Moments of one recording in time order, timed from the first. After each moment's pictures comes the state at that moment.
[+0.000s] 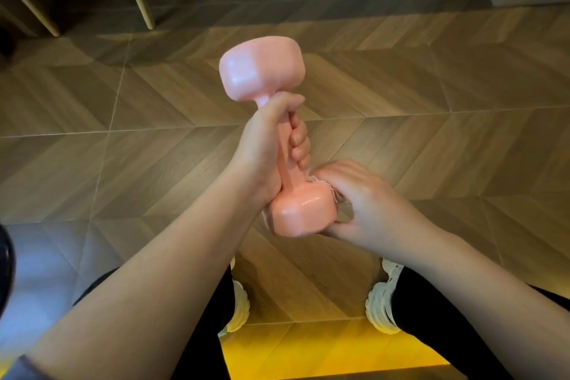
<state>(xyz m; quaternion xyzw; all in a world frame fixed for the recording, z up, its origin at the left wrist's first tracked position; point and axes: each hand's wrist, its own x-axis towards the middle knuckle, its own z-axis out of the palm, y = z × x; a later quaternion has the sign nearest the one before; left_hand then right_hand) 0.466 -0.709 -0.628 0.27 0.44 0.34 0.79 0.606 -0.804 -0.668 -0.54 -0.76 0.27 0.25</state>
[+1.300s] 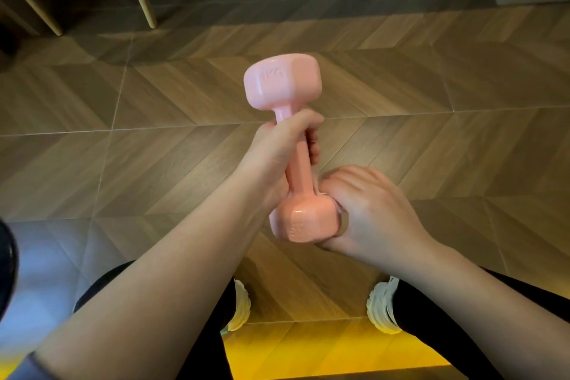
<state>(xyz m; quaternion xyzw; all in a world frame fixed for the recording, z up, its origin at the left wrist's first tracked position) 0.471 -0.712 -0.635 0.29 0.51 0.28 0.76 0.596 -0.816 -0.660 -0.58 -0.77 0.15 0.19</state>
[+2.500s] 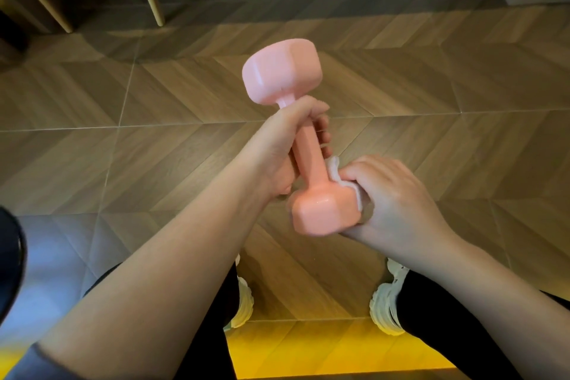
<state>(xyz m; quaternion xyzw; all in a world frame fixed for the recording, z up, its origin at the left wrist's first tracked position) 0.469 -0.706 -0.633 0.28 0.45 0.29 0.80 0.610 -0.814 -0.661 -0.58 -0.76 0.15 0.26</state>
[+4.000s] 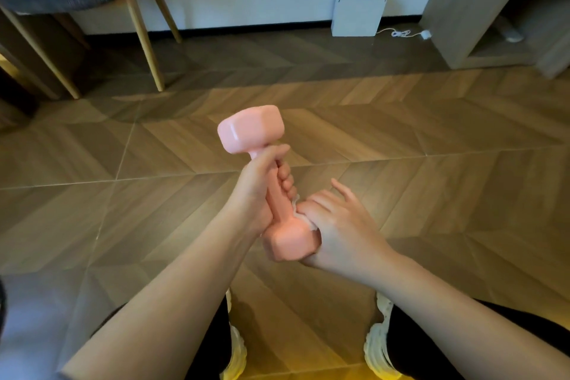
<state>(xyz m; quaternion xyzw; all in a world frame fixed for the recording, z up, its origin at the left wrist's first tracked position) 0.463 -0.710 -0.629 0.24 0.44 0.37 0.78 0.590 -0.806 -0.656 -0.58 -0.78 0.05 0.23</state>
